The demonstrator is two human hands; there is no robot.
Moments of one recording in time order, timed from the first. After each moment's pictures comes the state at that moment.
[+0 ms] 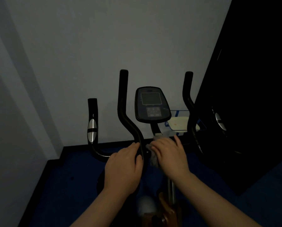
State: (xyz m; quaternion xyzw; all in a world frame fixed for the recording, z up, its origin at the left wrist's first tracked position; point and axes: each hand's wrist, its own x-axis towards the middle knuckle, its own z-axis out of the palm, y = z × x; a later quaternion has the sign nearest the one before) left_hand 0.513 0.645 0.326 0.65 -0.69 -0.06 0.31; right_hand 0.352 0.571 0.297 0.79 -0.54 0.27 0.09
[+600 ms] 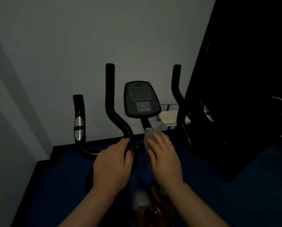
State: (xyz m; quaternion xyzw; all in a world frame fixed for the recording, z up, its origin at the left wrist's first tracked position) left_hand 0.511 0.647 0.325 0.66 -0.68 -0.05 0.31; right_hand 0.348 0.607 0.286 0.76 -0.56 0.33 0.03
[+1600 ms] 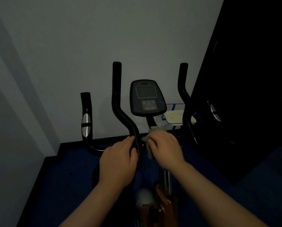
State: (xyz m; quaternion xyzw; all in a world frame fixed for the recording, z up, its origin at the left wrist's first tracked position) left_hand 0.513 0.645 0.322 0.65 -0.69 -0.04 0.31; right_hand 0.349 0.579 0.312 0.81 -0.53 0.25 -0.03
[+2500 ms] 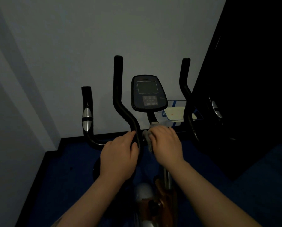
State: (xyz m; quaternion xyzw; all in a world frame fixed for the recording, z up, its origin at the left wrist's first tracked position) left_hand 0.512 0.646 0.324 0.65 -0.69 -0.05 0.32; right_hand 0.354 0.577 0.298 0.79 -0.56 0.27 0.03
